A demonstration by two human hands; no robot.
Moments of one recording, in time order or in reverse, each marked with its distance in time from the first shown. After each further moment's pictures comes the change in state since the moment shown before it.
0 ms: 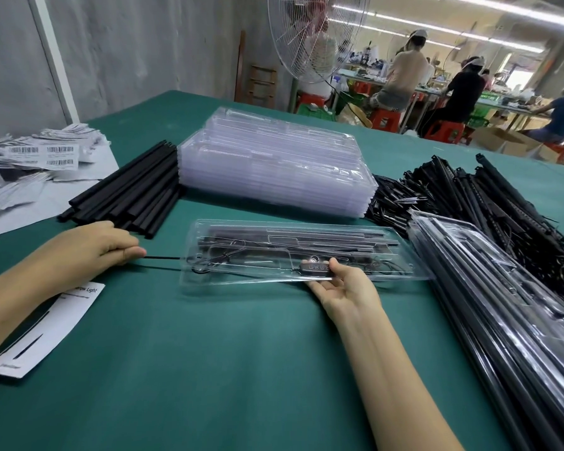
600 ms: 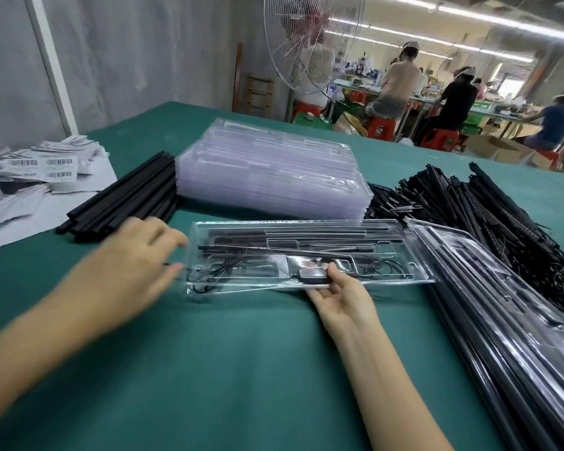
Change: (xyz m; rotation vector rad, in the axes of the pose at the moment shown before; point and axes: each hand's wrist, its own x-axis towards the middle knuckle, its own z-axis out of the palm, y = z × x) left_hand -0.007 0.117 -0.016 0.237 0.322 0.155; right_hand -0.003 0.004 -0.003 0.056 -0.087 -0.045
